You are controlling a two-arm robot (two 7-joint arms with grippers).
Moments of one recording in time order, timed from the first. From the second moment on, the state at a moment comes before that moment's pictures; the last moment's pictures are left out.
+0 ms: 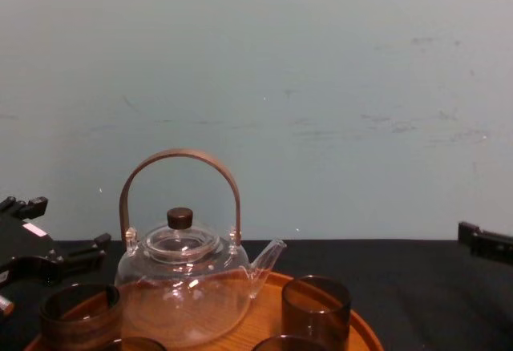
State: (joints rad) left arm -0.20 0.60 0.45 -1.41 -0.25 -0.12 0.03; right arm 0.15 0.45 -0.25 -1.44 0.41 -0.02 0.28
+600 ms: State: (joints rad) left arm -0.20 0.60 0.45 -1.41 -0.25 -0.12 0.03; right arm 0.15 0.42 -0.24 -1.39 0.38 -0.04 0.30
